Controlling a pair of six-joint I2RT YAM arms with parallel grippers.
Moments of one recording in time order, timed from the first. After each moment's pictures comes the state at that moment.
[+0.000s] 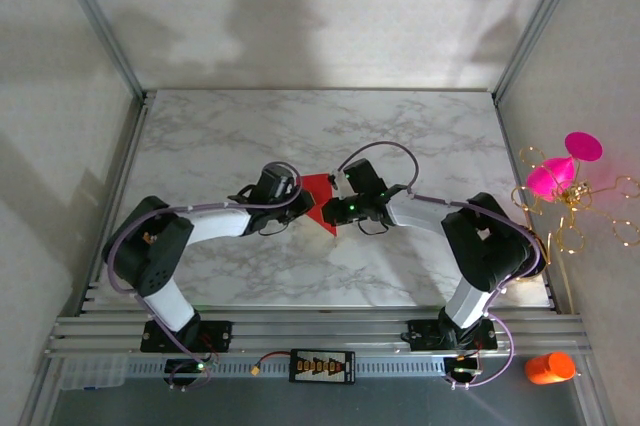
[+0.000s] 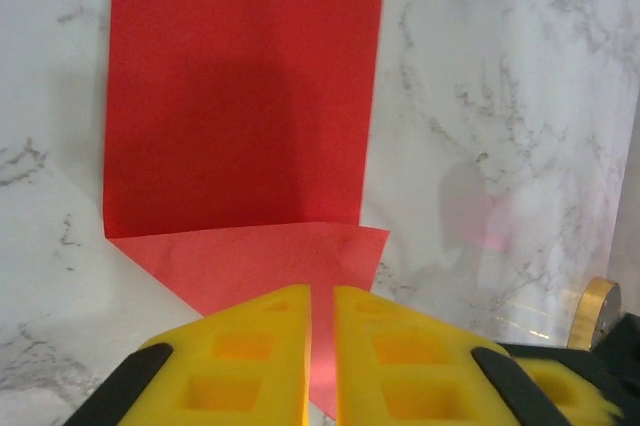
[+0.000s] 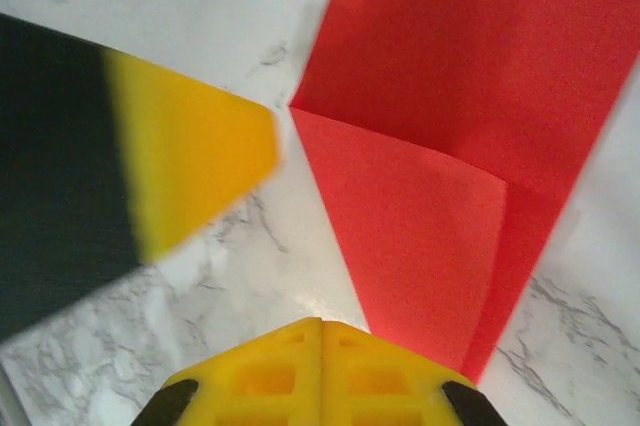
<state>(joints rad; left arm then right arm) -0.59 1.69 0.80 0.13 0.18 -1.06 0.67 1.71 0.91 -0.12 -0.42 0.39</state>
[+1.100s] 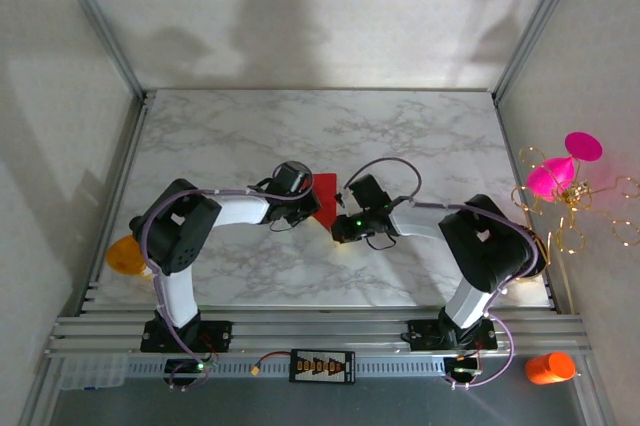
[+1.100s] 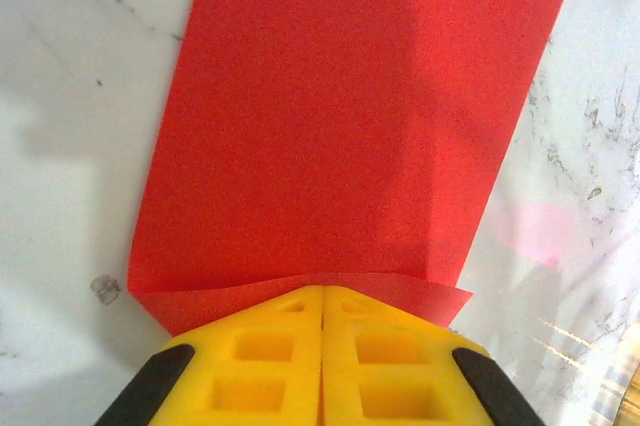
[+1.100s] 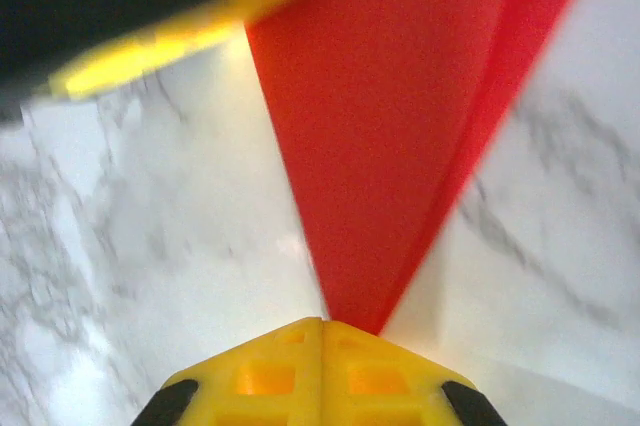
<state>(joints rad) -0.61 1.88 0.97 0.00 0.17 -1.10 0.66 1.68 0.78 -0.15 -0.43 0.38</state>
